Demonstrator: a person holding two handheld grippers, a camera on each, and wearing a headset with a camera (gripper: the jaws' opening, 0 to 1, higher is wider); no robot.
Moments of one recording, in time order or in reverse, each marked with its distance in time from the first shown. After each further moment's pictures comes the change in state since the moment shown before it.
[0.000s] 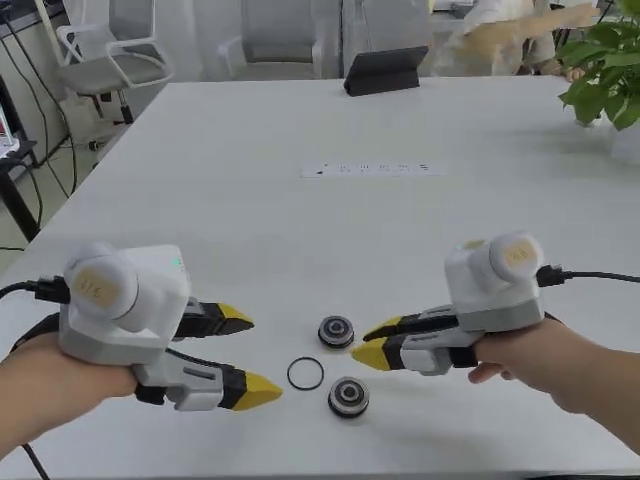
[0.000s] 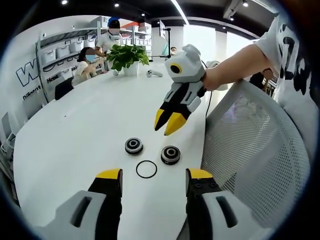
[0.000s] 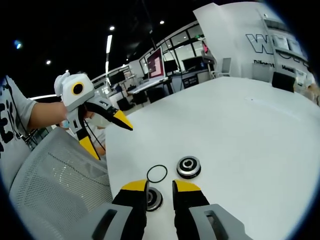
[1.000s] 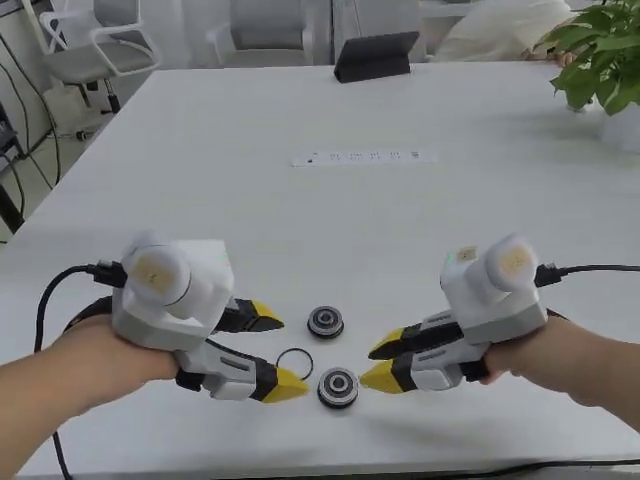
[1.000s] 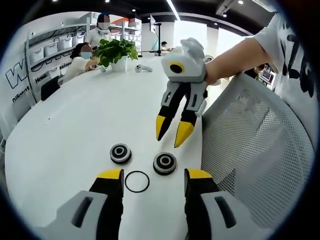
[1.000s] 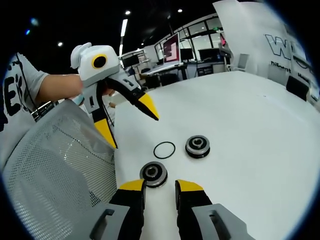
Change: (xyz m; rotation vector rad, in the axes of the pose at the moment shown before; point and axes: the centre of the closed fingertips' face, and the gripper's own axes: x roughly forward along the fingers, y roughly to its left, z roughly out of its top) left arm 0.044 -0.008 0.005 0.032 0.041 -0.095; right arm -0.002 0.008 -0.038 -0.123 0.140 0.085
